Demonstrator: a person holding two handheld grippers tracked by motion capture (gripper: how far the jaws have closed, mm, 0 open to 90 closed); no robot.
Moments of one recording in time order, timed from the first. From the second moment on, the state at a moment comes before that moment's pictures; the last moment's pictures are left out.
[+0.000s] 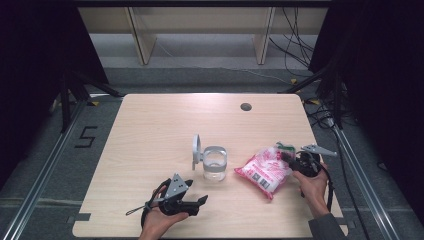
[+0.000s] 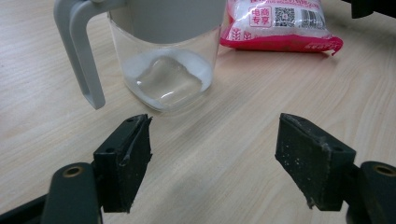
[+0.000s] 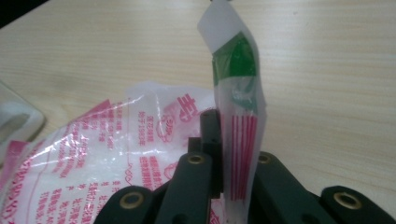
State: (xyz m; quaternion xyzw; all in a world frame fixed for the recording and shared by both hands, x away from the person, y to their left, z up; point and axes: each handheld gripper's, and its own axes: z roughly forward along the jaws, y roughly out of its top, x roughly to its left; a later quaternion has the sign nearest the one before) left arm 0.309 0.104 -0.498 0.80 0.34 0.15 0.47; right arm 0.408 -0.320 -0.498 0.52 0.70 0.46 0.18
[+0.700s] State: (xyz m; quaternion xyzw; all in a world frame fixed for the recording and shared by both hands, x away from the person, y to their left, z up) left arm 0.299 0.078 -0.505 0.81 0.33 0.13 0.47; right arm 0.378 -0.284 -0.441 0.43 0.71 0.52 0.22
